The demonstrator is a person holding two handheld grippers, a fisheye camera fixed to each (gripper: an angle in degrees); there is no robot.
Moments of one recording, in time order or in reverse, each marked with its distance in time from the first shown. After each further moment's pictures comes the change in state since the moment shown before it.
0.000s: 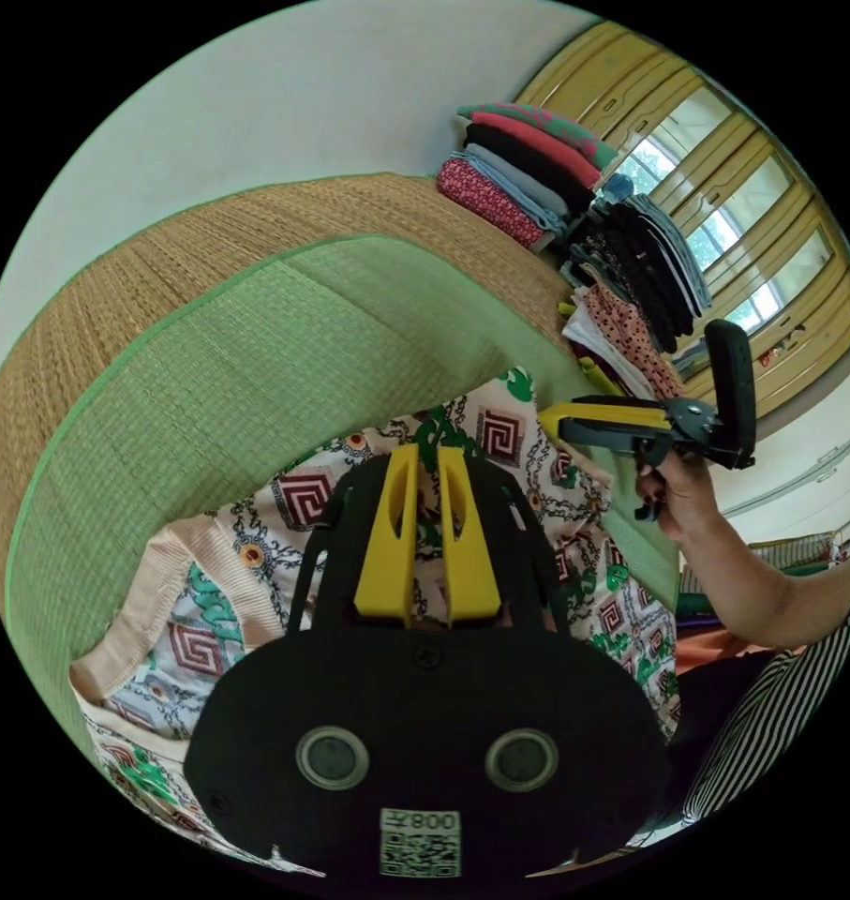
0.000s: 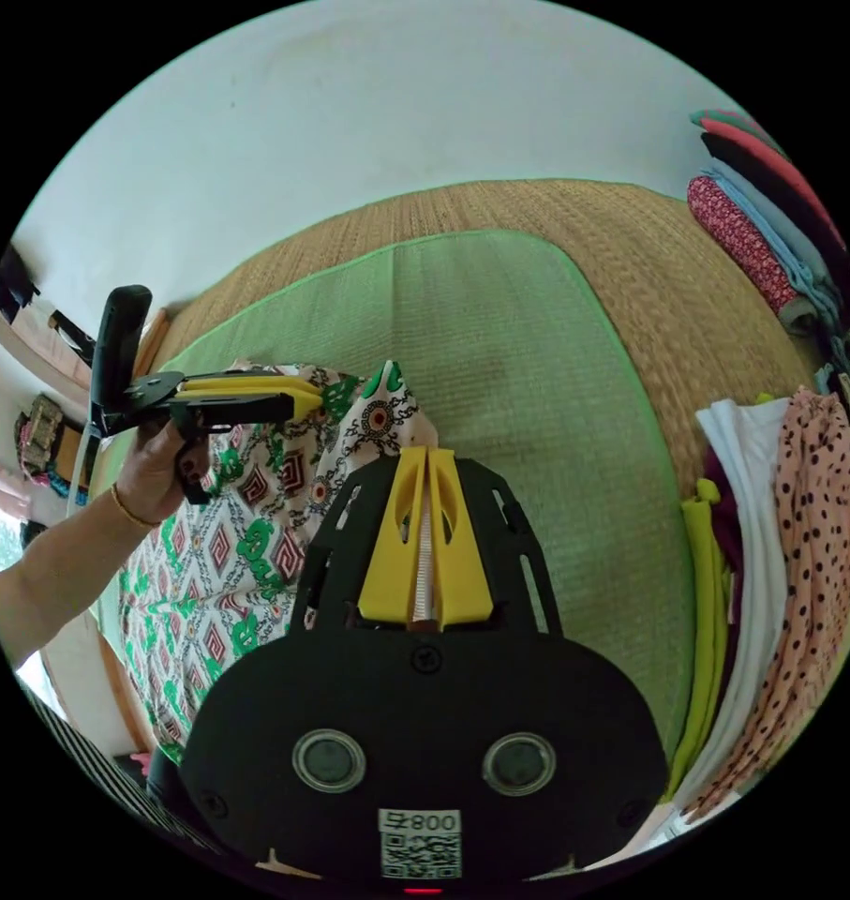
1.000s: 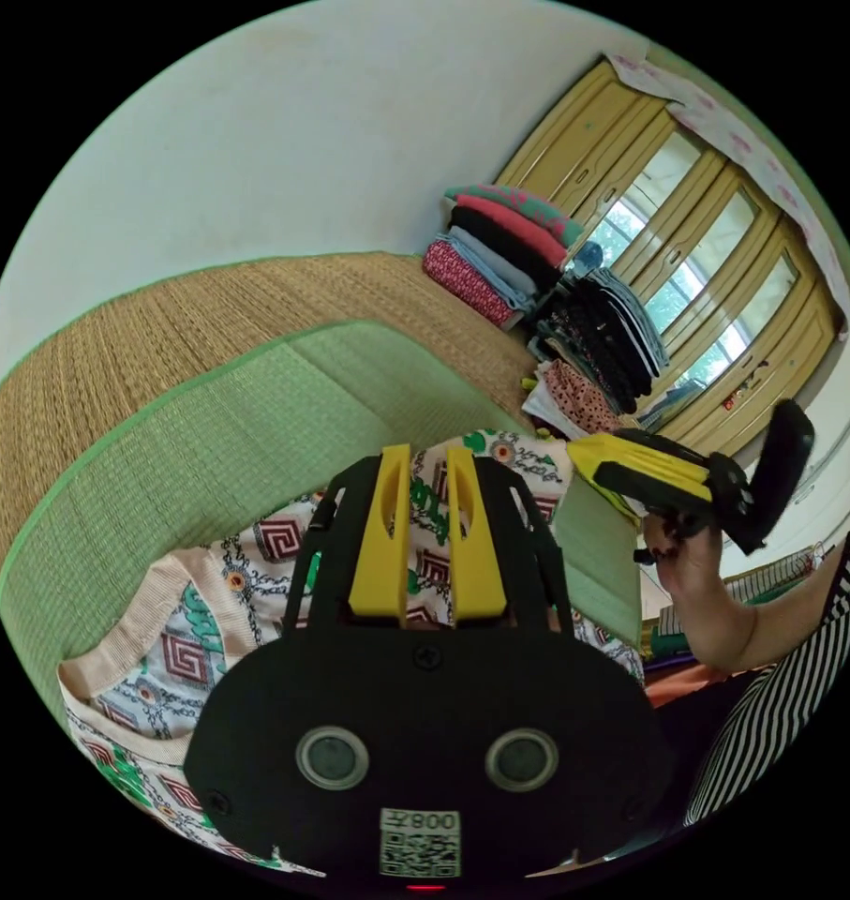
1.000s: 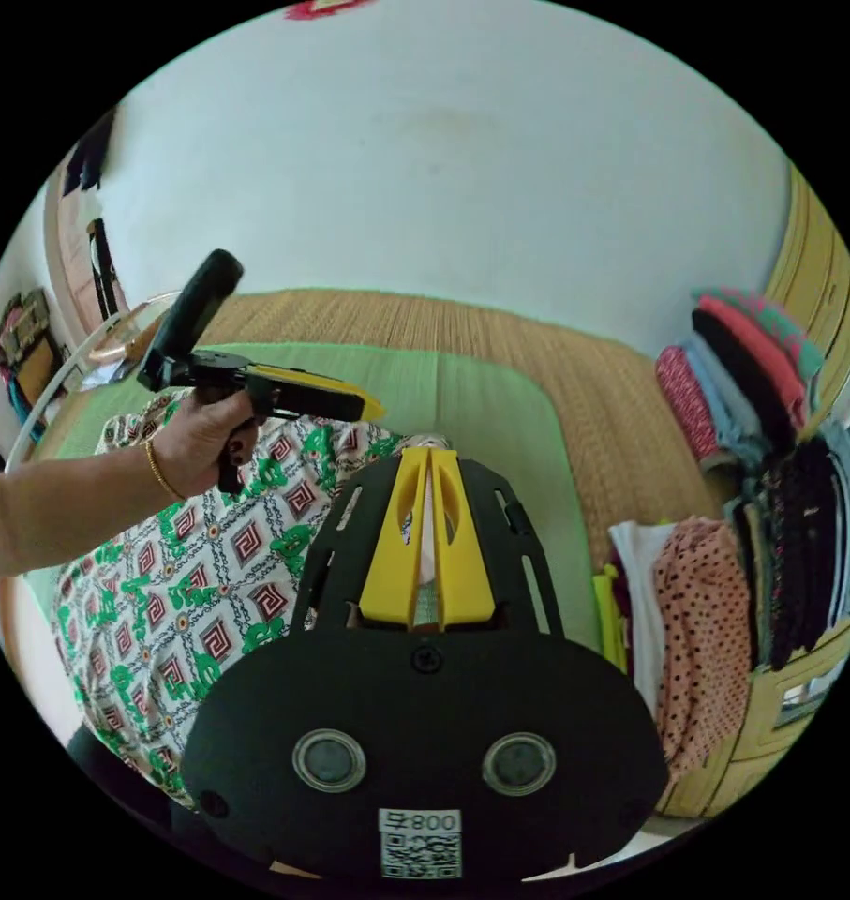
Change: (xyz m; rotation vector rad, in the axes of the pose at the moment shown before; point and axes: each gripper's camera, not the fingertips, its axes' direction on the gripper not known) left arm 0.010 0.011 -0.037 0.227 0.067 -0.018; right arm -0.118 0.027 -0.056 0.260 0.227 -0.259
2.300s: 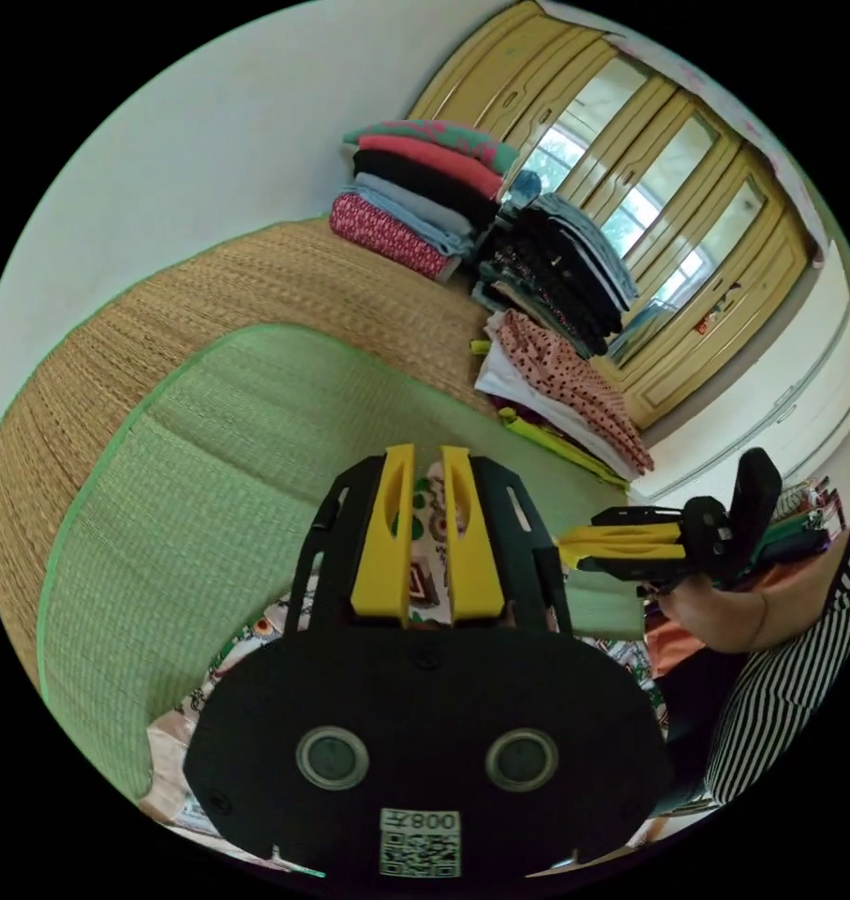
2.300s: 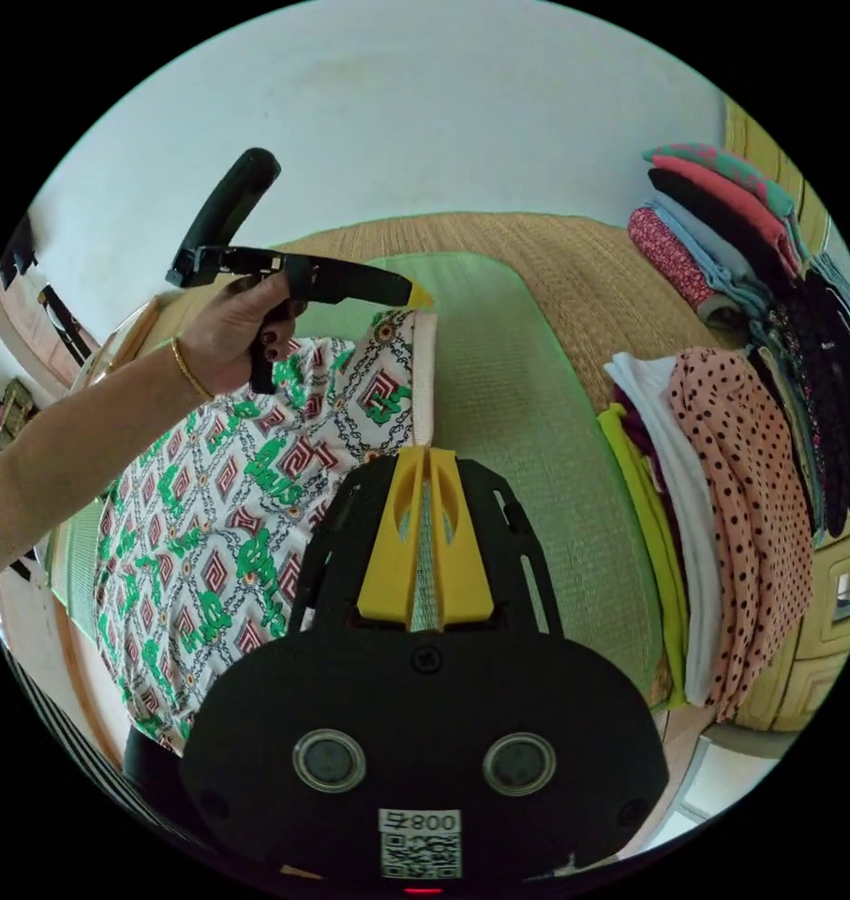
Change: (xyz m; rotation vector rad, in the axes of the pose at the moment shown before) left arm 0.022 0.014 0.031 -0.169 0.099 0.213; right arm 0.023 0.060 0.053 -0.203 -0.071 0.243
